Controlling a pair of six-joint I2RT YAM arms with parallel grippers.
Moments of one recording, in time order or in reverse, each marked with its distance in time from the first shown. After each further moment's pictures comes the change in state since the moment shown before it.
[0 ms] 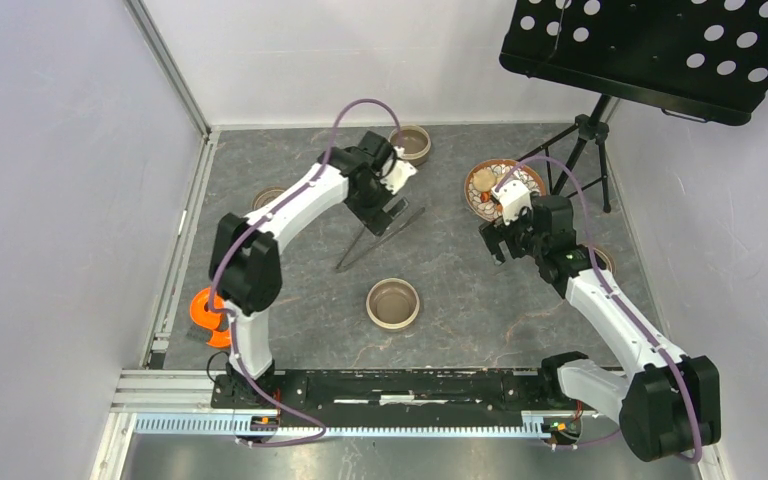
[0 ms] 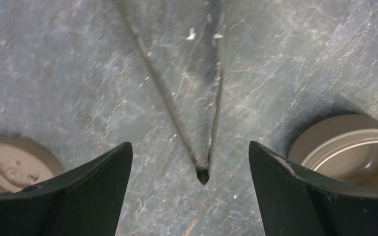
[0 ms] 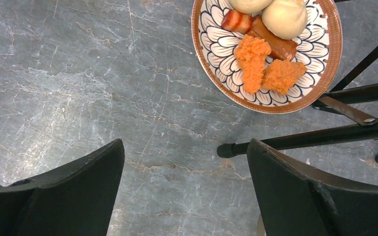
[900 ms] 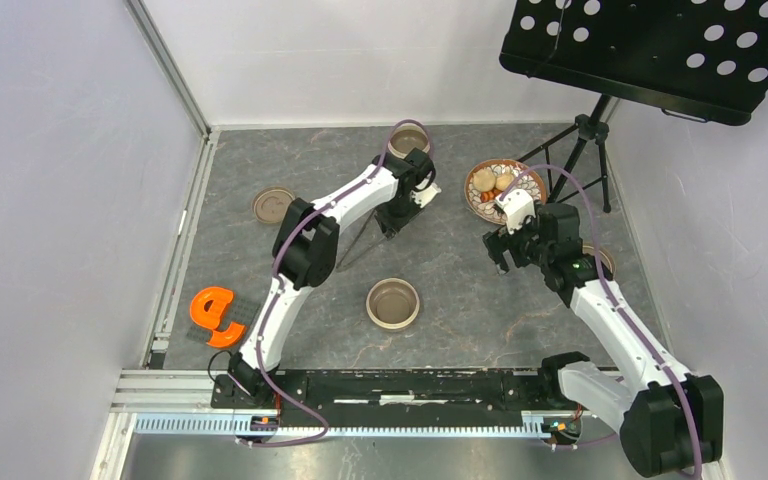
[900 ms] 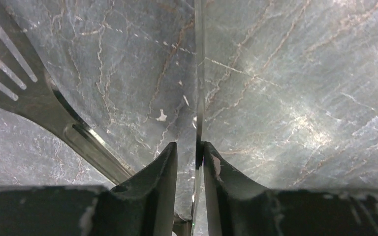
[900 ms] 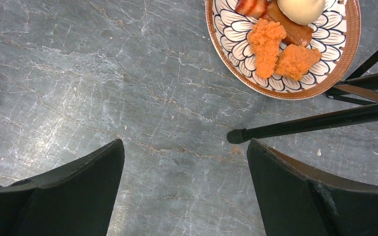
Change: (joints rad) left arm -0.108 0.483 0.412 -0.181 -0.101 -0.086; right arm -0.022 -0.077 -0.039 -0.065 -0.052 -0.014
